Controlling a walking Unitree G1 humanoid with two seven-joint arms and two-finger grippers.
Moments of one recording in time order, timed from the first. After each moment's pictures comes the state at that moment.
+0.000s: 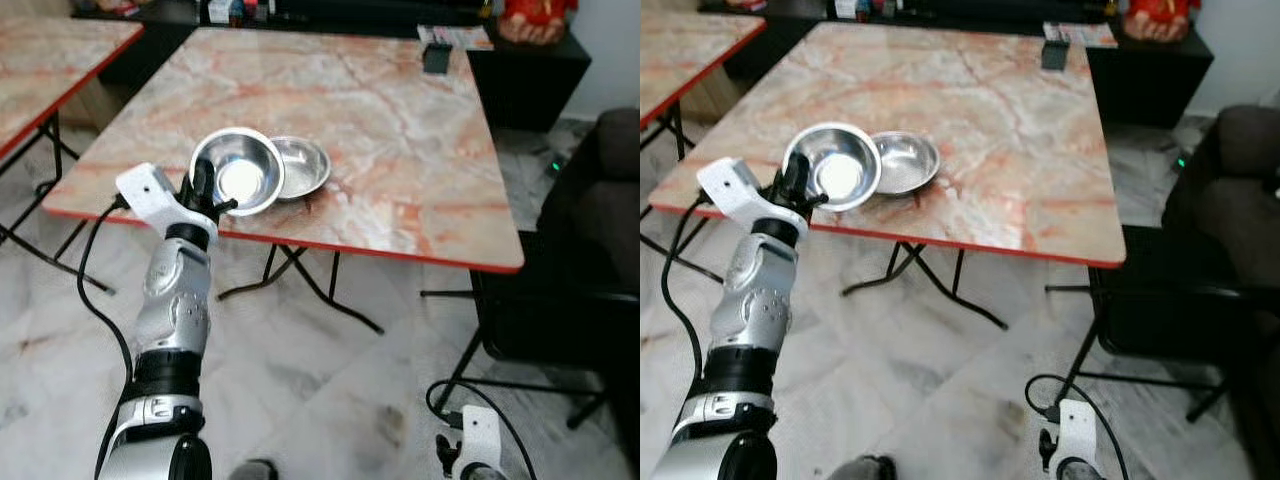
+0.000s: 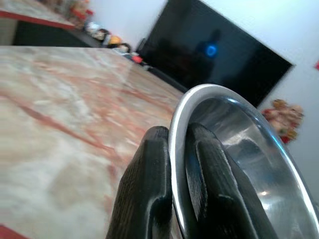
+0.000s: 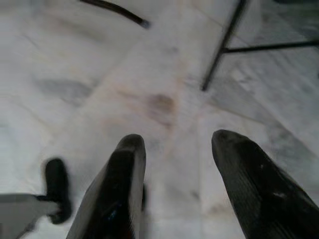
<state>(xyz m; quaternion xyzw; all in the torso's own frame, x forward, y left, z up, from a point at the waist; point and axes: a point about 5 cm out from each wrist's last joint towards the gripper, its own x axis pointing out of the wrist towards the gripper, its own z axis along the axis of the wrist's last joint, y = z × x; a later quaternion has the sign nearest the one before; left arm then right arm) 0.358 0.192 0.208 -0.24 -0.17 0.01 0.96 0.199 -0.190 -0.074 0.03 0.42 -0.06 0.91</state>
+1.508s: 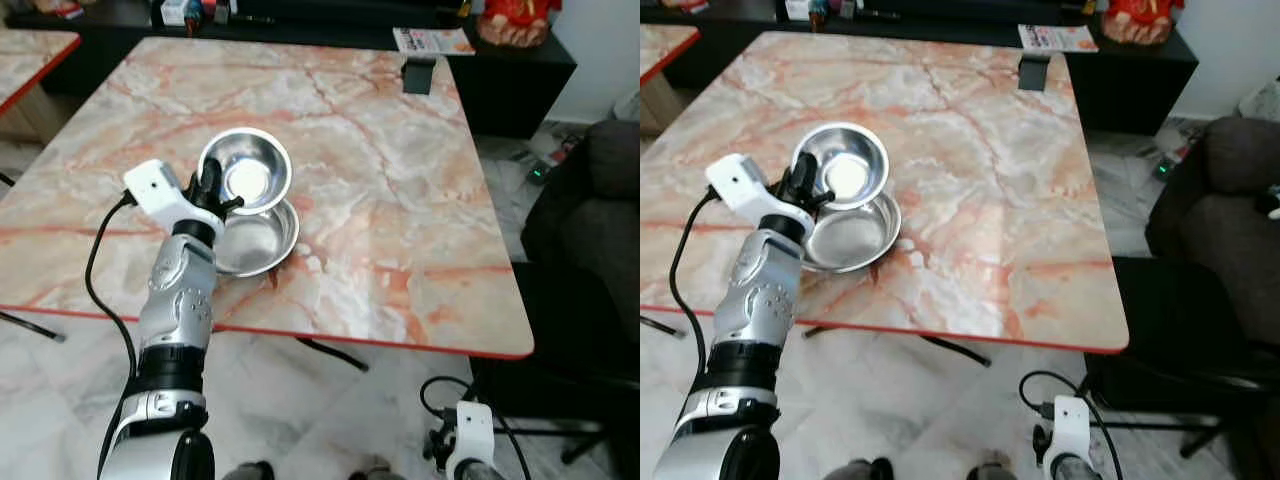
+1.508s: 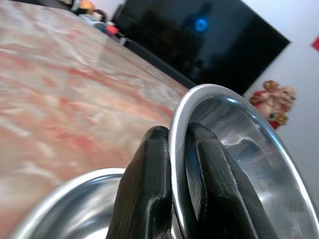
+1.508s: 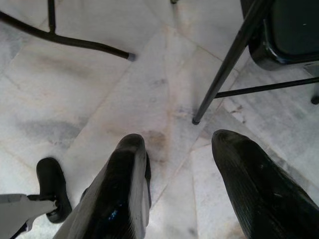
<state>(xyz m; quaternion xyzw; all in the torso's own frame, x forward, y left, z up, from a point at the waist) 0.363 0.175 0.206 -0.25 -0.13 0.00 0.96 0.193 -0.192 -0.078 0.03 0.43 -0.06 0.90</state>
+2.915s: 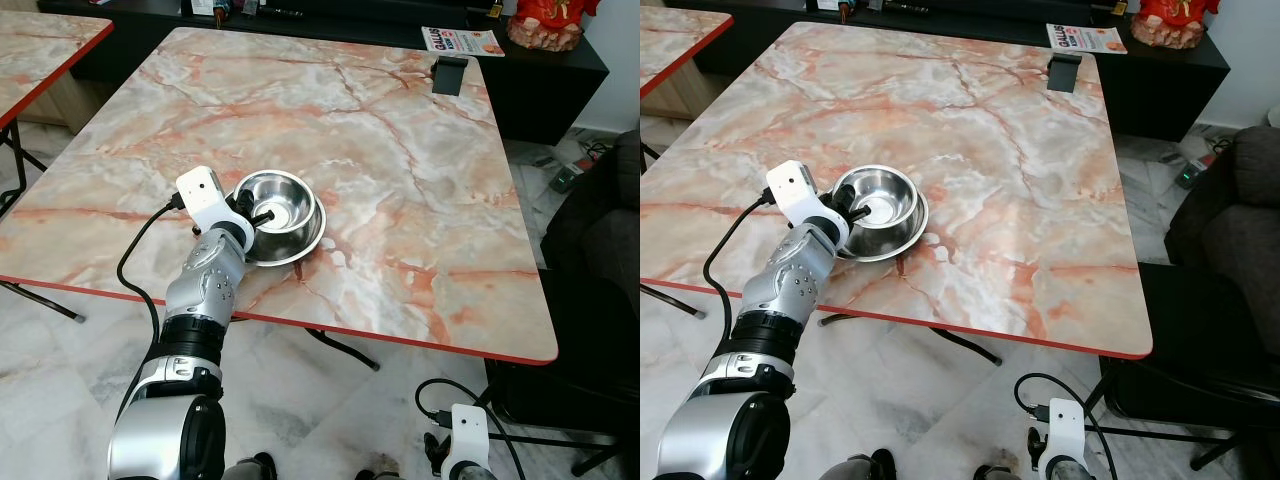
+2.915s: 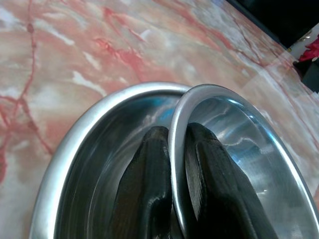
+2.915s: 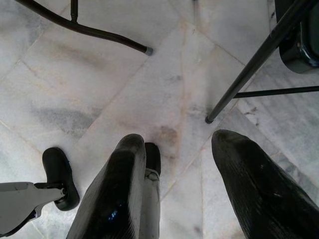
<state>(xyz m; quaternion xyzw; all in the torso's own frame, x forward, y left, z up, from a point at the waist) 0.389 0.138 0.183 -0.24 0.03 0.01 0.97 0.192 -0.190 -0.079 0.03 0.43 -0.06 0.90</state>
